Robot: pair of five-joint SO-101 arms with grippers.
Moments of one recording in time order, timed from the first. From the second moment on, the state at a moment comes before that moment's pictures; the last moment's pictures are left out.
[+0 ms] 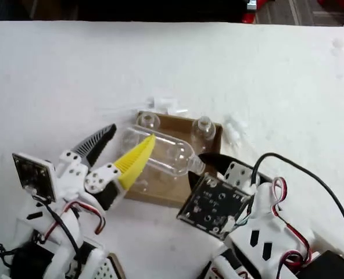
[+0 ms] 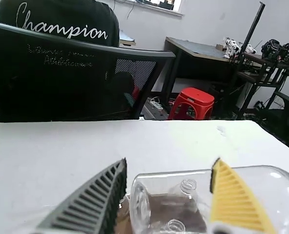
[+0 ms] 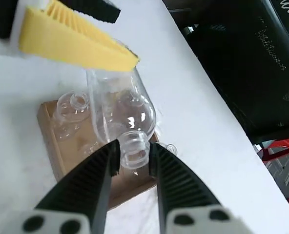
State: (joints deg) left arm 18.0 -94.5 58.0 53.4 14.6; right arm -35.1 -61.7 4.9 97.4 34.6
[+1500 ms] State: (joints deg) left arm -21.0 -93.2 85.7 36.5 14.6; right arm -16.4 -54.9 23.2 97.2 34.7
